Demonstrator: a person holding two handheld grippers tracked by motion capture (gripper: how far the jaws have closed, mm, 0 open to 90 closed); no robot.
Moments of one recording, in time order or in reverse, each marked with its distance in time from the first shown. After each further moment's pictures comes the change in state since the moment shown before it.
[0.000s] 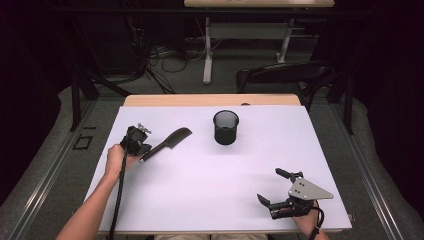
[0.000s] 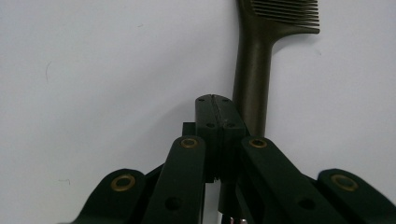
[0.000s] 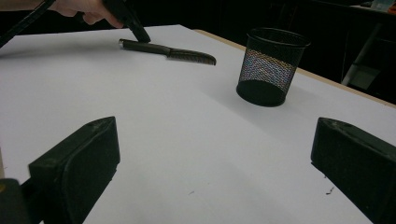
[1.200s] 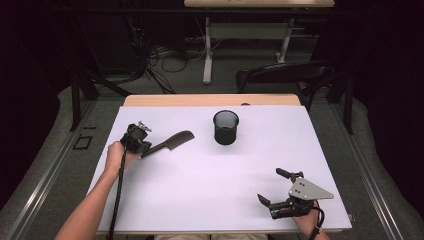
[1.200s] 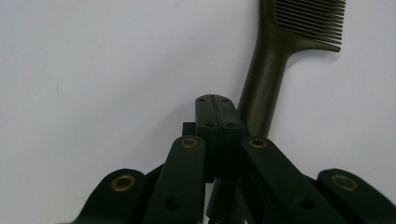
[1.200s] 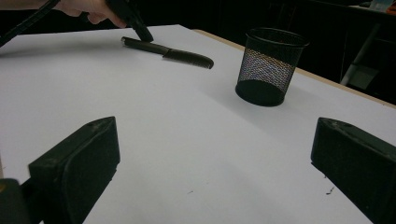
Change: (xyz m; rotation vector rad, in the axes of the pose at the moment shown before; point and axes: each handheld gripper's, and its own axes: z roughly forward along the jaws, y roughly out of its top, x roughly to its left) left arm 0.007 0.004 0.004 -0.011 0.005 0.039; right arm -0.001 0.000 0.000 -0.001 -0.004 -0.008
